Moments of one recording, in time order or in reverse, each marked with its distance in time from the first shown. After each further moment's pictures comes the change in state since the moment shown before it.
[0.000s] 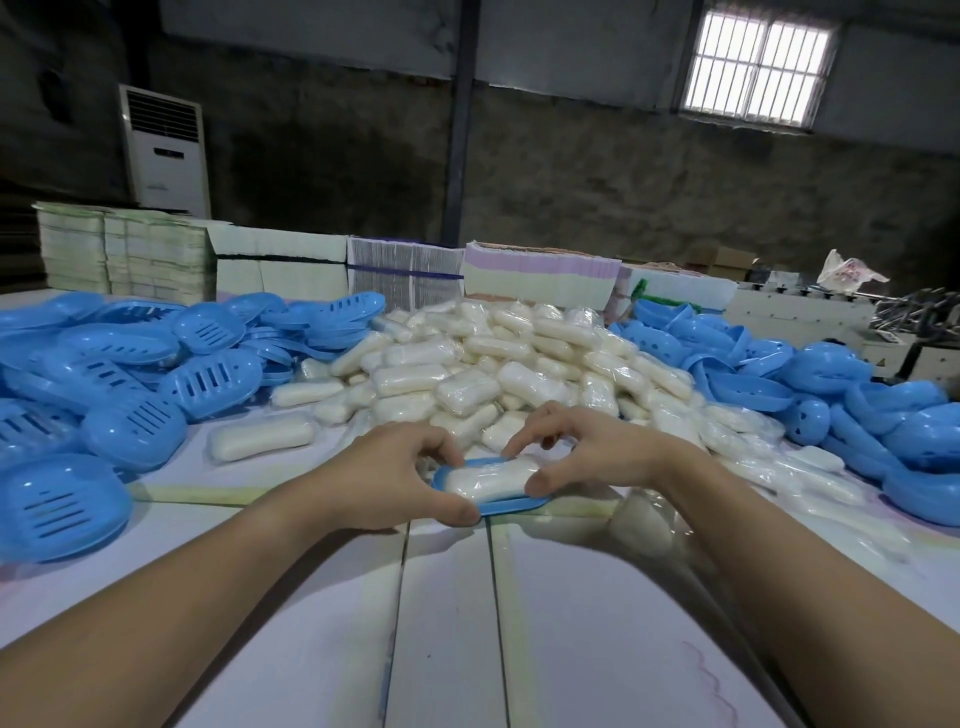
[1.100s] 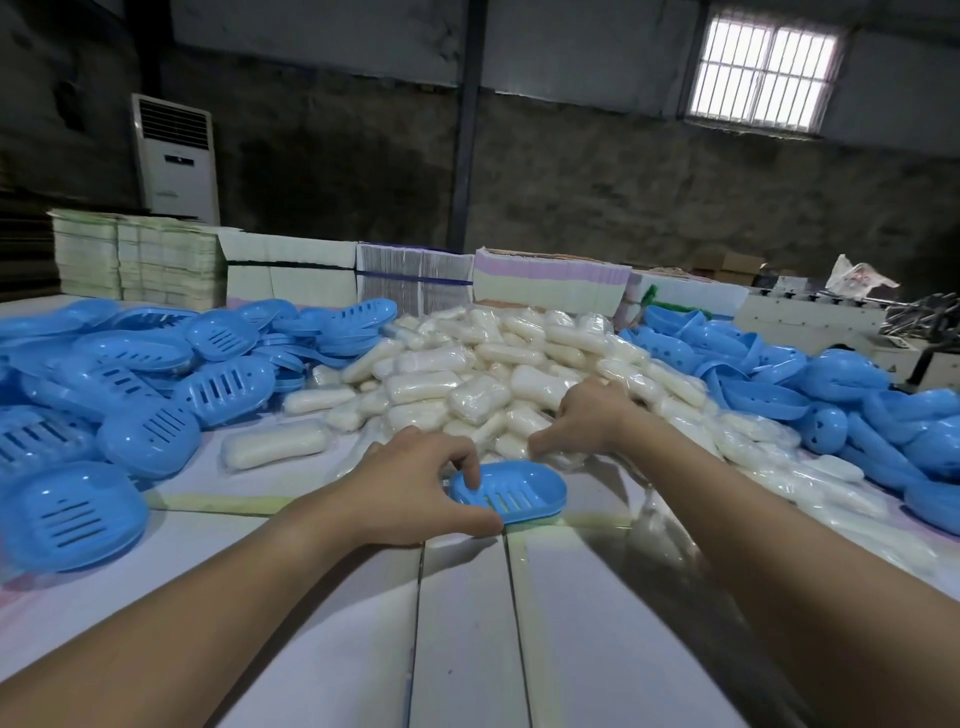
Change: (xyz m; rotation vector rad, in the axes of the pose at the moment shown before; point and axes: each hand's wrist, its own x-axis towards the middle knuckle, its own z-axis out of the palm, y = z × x) left_hand -0.001 0.002 0.004 0.161 0.027 0.043; right_hand 0.053 0.001 -0.006 -0.461 0.229 0.494
